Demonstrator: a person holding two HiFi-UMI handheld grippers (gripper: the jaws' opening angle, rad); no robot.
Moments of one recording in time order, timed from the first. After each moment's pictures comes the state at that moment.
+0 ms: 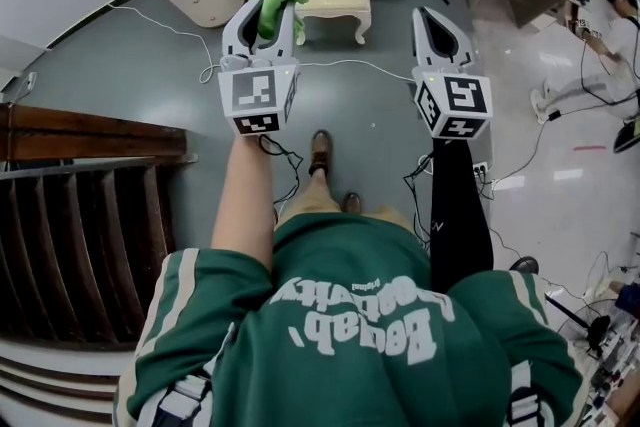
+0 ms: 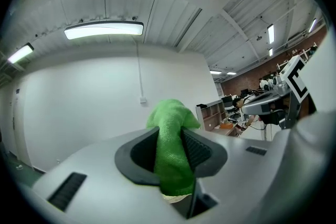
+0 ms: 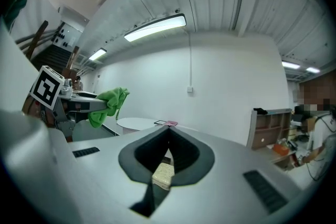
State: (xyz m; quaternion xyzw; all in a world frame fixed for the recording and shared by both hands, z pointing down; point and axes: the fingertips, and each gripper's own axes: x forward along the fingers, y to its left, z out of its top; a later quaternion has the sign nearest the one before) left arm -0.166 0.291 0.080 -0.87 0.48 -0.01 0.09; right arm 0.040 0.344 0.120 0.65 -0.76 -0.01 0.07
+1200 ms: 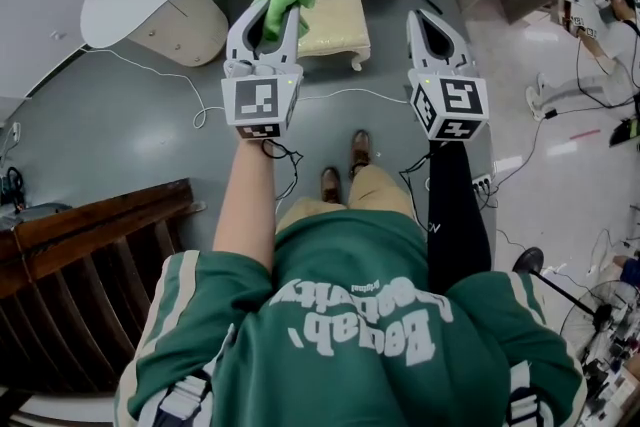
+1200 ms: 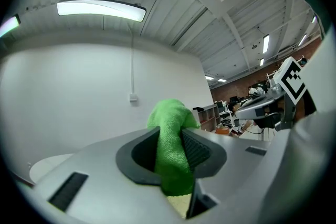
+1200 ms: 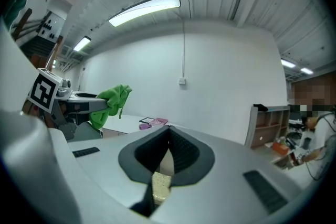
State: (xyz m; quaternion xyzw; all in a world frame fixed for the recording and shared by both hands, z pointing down) left arm -0.133 0.075 0.090 -0.91 0.41 0.02 0.09; right arm 0.052 0.142 0.132 0.69 -0.72 0.01 0.09
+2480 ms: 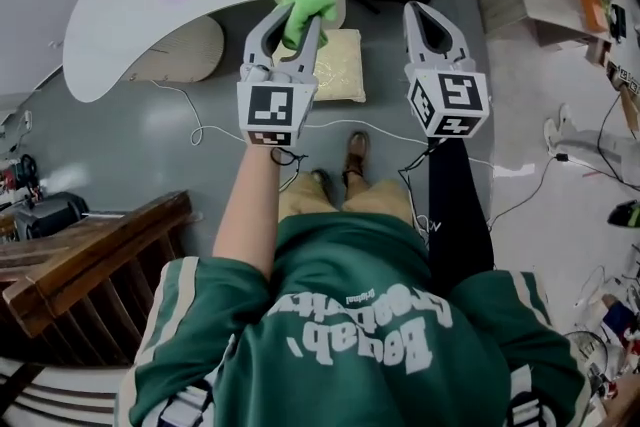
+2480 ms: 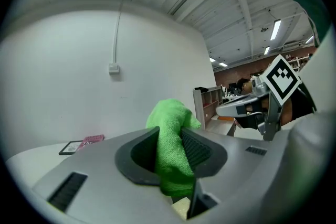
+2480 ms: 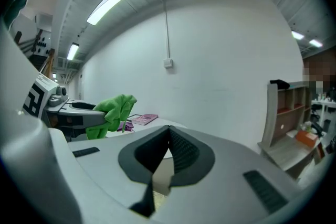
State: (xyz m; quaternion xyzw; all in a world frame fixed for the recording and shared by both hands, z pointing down) left arm 0.074 -0.138 0.168 -0.91 0.41 -0.07 0.05; right arm 0.226 -0.111 0.201 0.64 -0.76 0.08 0.07
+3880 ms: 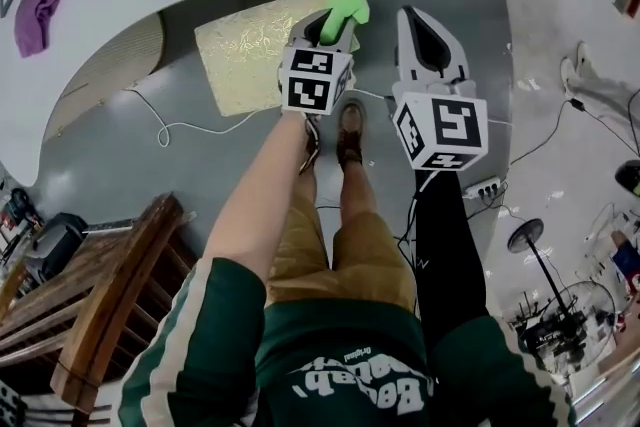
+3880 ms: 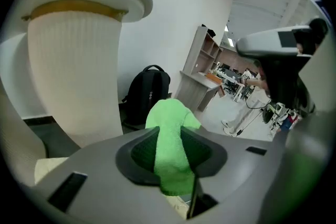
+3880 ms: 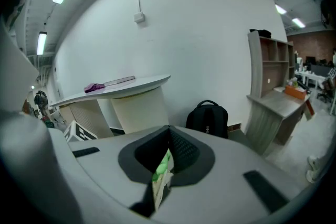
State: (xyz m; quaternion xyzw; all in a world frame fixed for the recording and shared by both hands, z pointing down) left arm 0.190 -0.193 0.593 -0.89 0.29 -0.26 -0.25; right arm 0.257 -0.160 0.466 0.69 -0.68 0.22 0.12
